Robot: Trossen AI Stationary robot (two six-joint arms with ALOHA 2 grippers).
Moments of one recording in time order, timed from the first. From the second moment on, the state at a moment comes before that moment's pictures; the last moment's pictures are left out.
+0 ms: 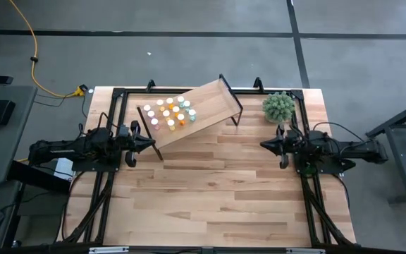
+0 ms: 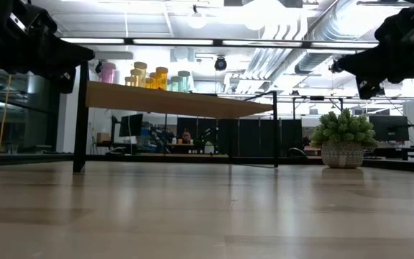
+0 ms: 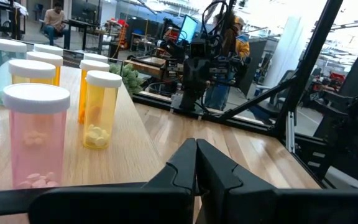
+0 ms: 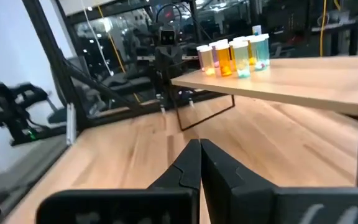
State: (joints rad) left arm 0.19 0.01 0.01 0.02 -0.01 -0.23; right arm -0.01 0.01 0.01 0.02 0.05 0.22
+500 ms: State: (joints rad) left arm 0.19 0.01 0.01 0.02 -0.01 -0.23; right arm -0.01 0.02 0.01 0.02 0.05 0.28
